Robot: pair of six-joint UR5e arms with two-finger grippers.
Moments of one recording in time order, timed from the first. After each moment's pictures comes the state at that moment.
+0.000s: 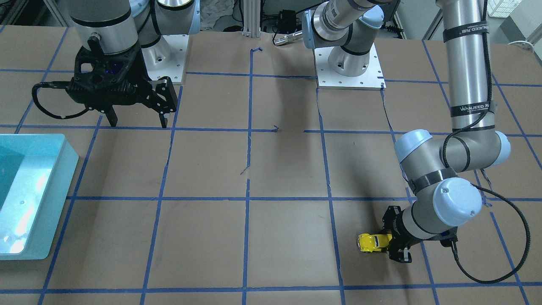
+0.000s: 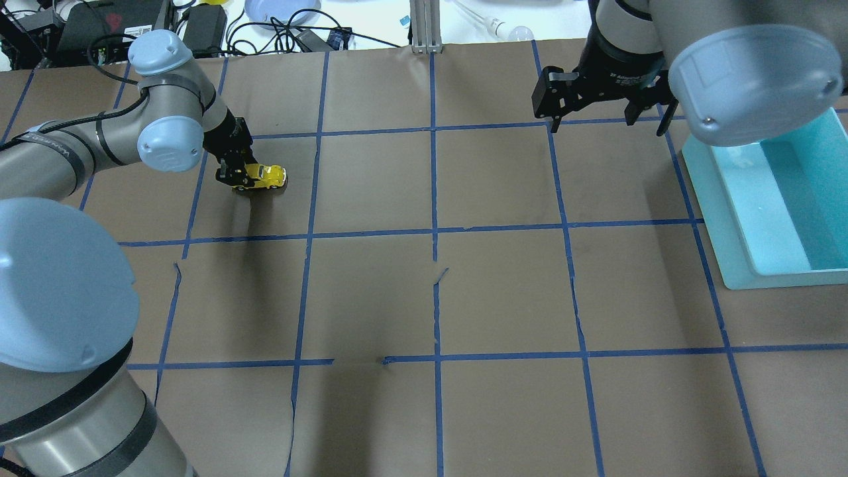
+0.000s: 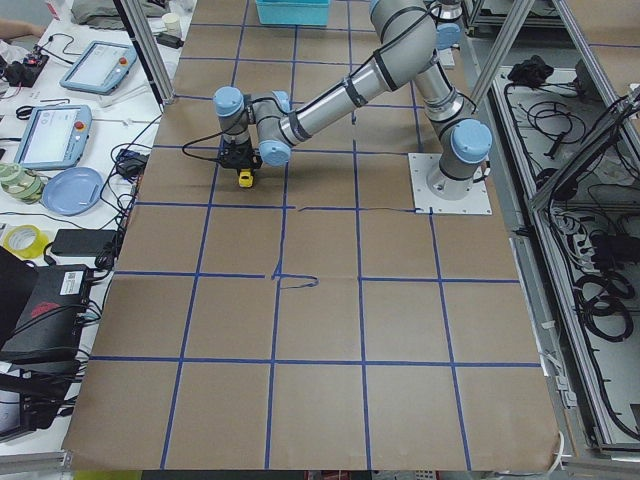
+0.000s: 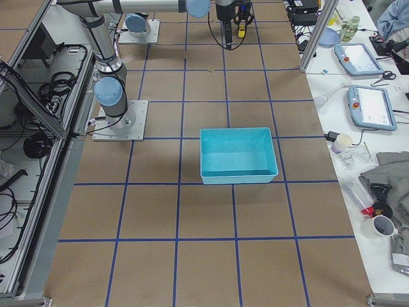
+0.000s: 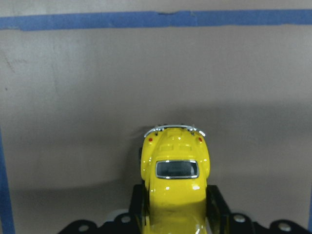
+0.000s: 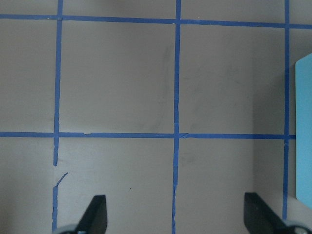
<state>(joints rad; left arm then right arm) -1.38 -2.19 -1.55 -0.98 1.55 -1.36 1.67 -1.54 1.57 -1.76 -1.63 0.07</state>
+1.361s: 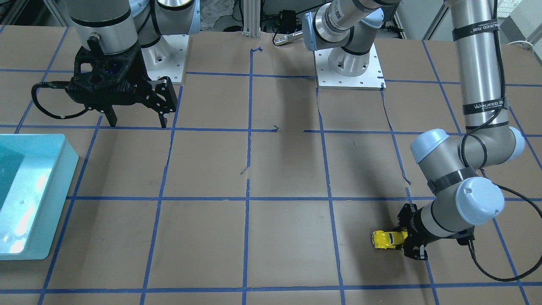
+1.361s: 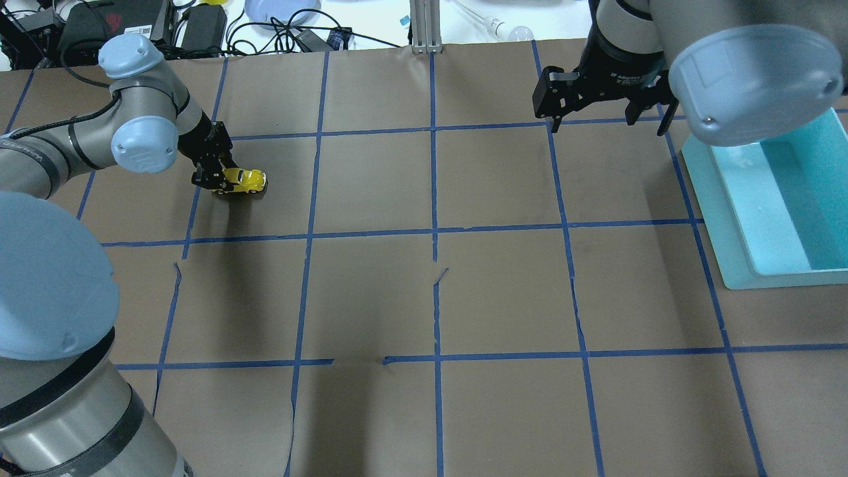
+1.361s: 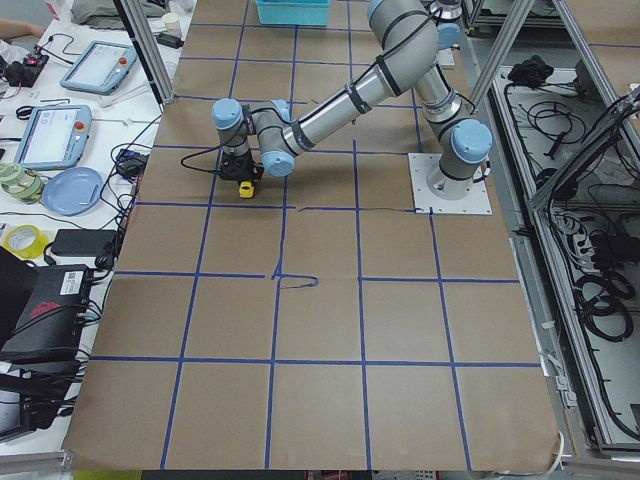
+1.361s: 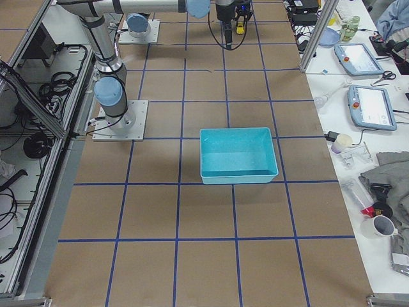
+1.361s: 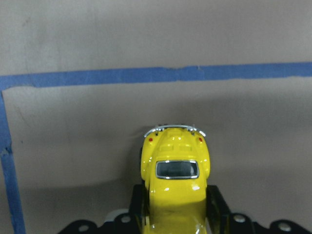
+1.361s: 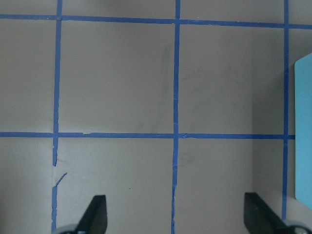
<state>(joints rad) -1.32 -2.19 -1.55 -0.99 1.55 -1.28 1.67 -1.54 1.57 -1.76 -1.63 0.07</state>
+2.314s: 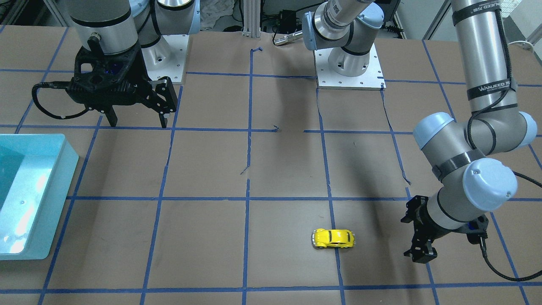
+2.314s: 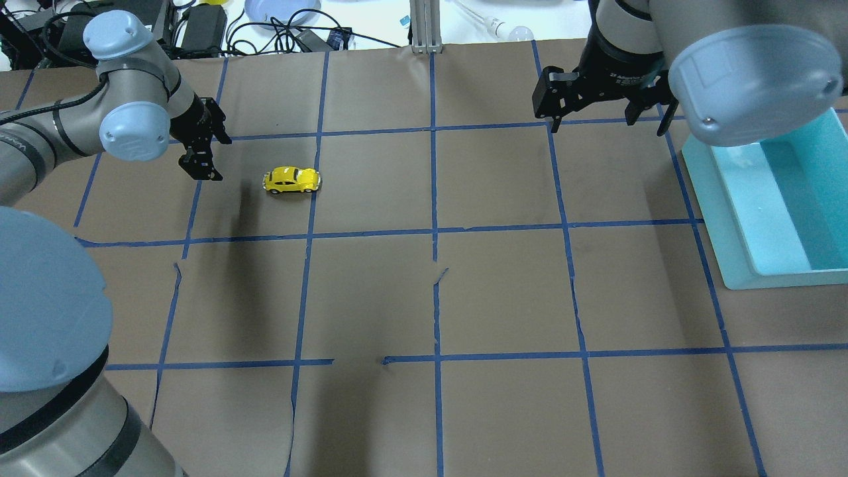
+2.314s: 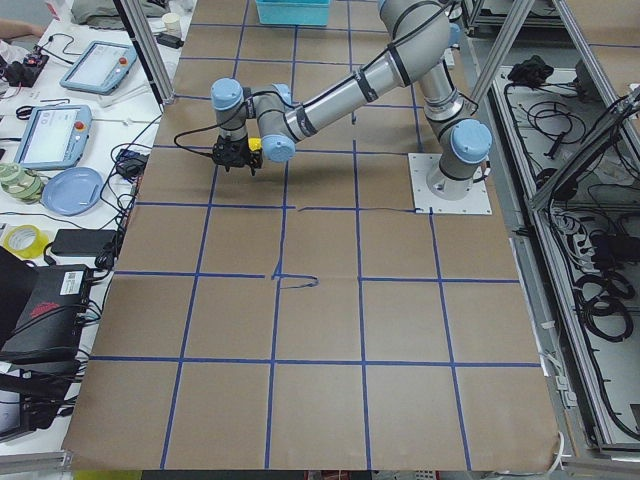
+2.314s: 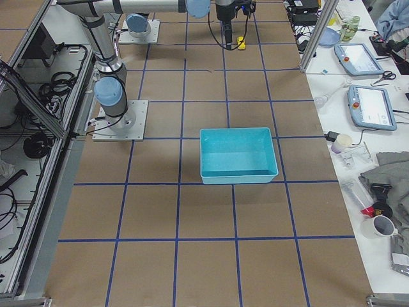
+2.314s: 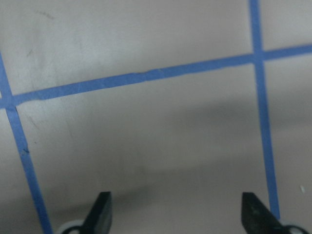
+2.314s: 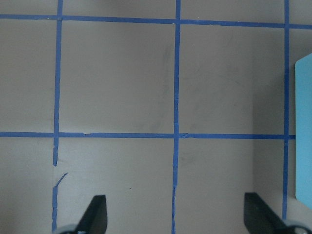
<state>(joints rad) -1.36 -2.07 -1.53 -1.05 1.57 -1.03 1.67 -1.54 1.57 -1.76 -1.63 0.07</state>
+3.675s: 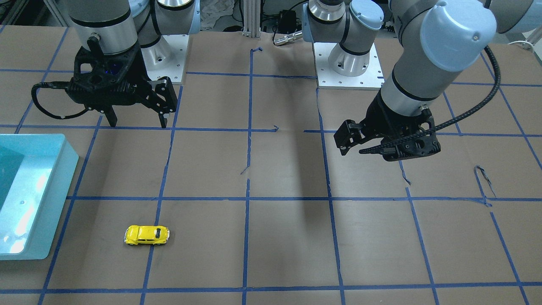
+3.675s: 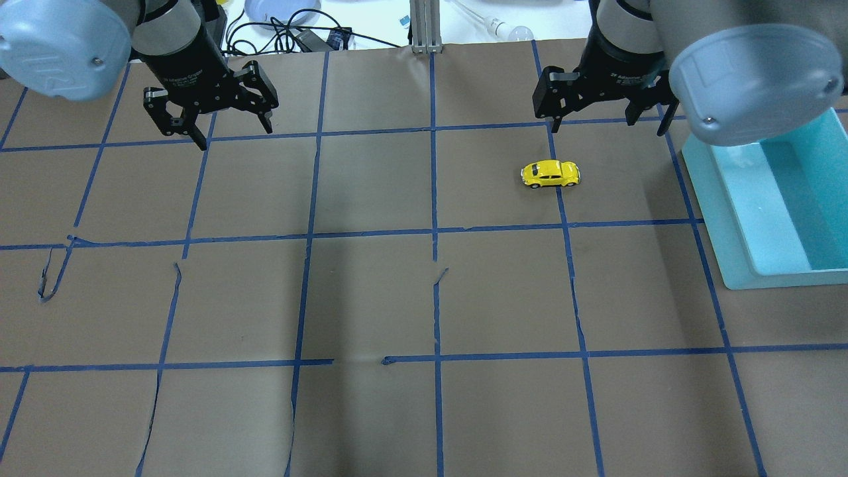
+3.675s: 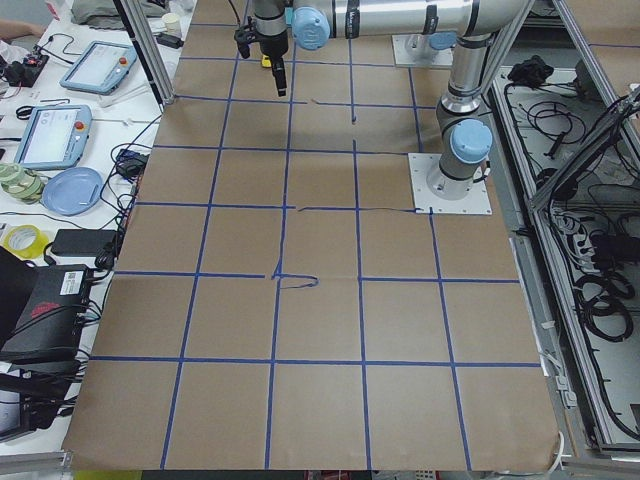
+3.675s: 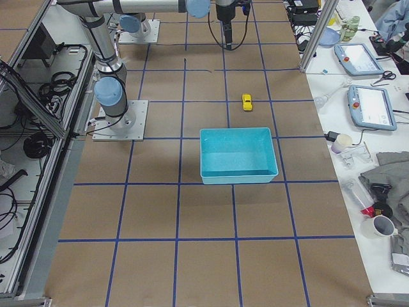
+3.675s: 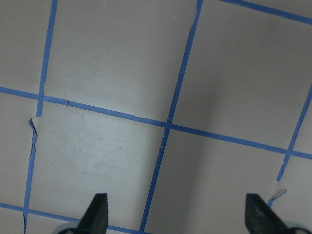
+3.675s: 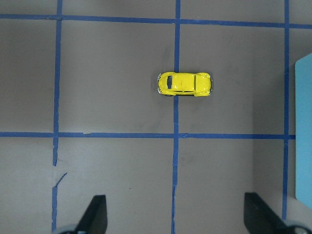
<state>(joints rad) -1.57 -1.74 -1.47 -1.56 1.54 -0.11 1.67 -1.54 1.57 -1.76 -1.63 0.07</state>
